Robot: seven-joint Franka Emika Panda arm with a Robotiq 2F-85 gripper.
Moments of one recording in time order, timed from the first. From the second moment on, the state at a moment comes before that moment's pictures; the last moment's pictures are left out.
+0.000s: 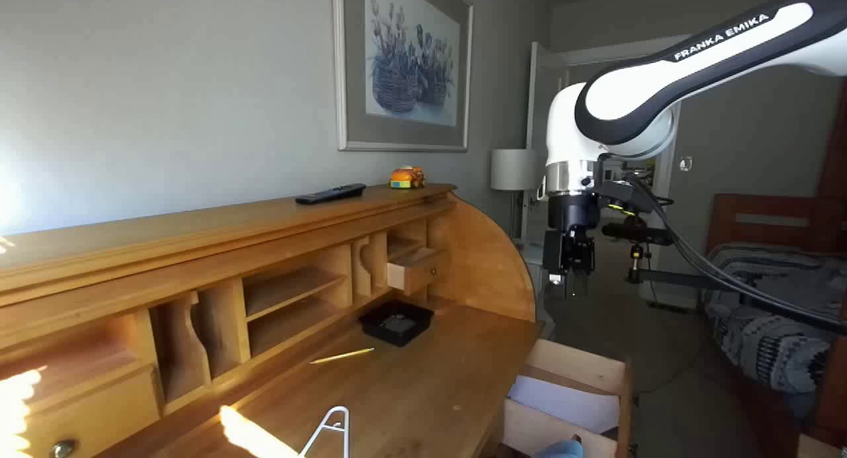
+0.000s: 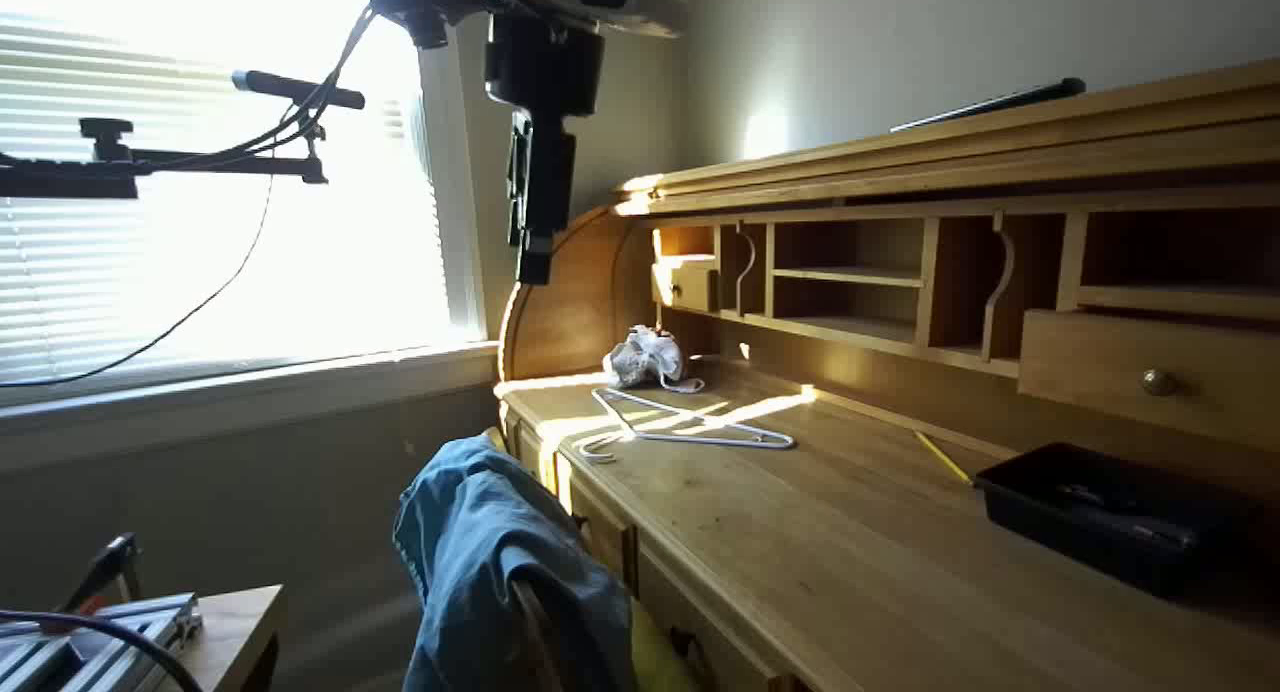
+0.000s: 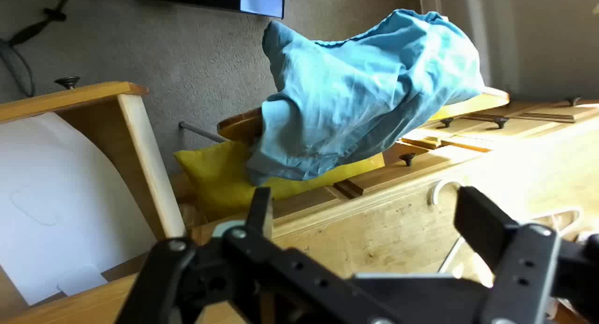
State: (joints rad) arm 0.15 -0.26 0.04 -2.27 0.28 1.89 0.02
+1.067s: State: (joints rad) arm 0.15 -0.23 0.09 -2.28 0.18 2.10 -0.03
